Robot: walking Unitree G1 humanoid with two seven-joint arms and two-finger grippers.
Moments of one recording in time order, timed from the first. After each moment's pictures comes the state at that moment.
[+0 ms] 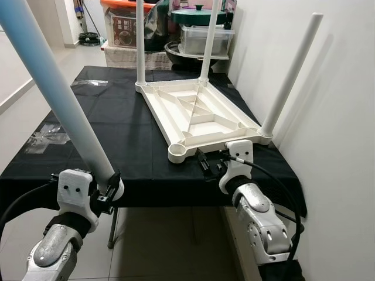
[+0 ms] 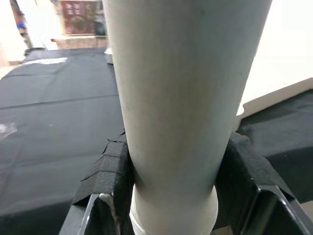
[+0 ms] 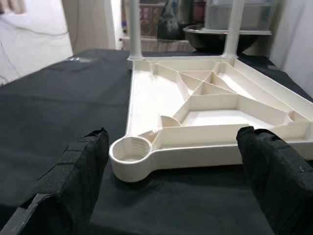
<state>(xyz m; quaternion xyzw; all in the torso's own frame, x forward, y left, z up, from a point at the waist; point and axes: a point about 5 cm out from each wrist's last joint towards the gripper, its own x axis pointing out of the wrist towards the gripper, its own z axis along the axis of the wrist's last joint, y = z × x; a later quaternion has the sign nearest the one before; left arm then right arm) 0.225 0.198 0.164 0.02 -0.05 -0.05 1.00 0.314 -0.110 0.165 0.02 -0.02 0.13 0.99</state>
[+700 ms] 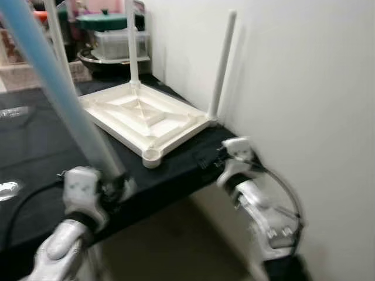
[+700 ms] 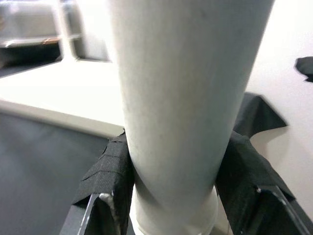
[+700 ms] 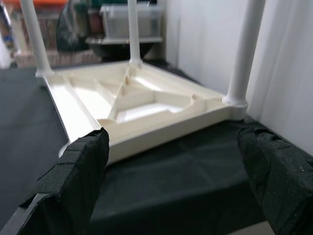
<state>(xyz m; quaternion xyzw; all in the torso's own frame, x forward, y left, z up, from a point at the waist) 0.231 0.181 0.165 0.00 -0.05 -0.11 0.99 0.315 -0.115 0.162 0.02 -0.02 0.15 0.99</state>
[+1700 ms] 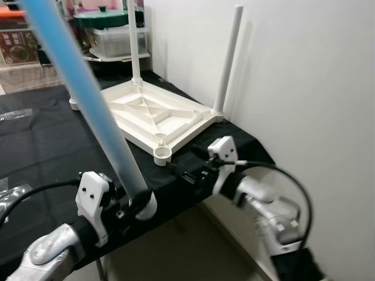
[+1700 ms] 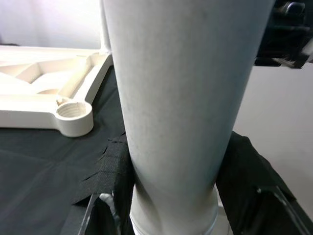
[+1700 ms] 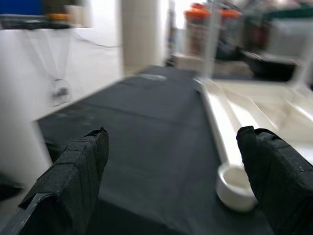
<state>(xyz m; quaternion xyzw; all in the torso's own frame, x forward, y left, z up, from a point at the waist) 0.207 0.170 0.175 0.00 0.00 -0.34 0.94 0.299 -0.094 0.198 0.00 -0.05 0.48 0.88</state>
